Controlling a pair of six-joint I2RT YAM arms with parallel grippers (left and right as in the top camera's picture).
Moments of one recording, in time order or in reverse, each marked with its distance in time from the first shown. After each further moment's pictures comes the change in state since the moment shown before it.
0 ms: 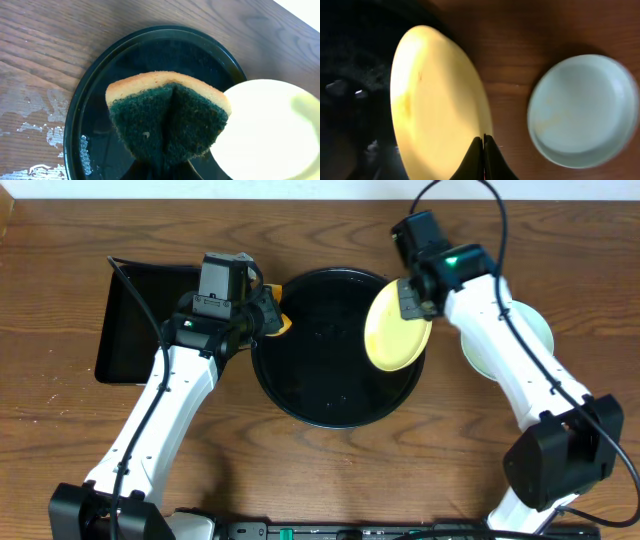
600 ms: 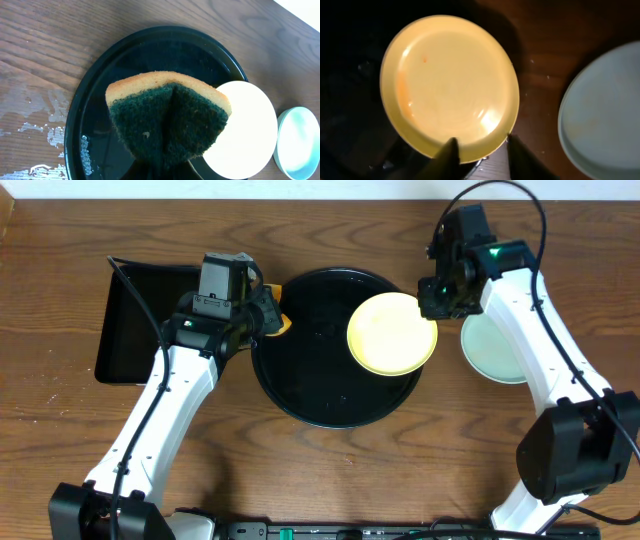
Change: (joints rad) left arm 0.000 0.000 0.000 0.000 -0.003 0.000; right arm -0.146 0.002 -0.080 0.046 -0.294 -0.081
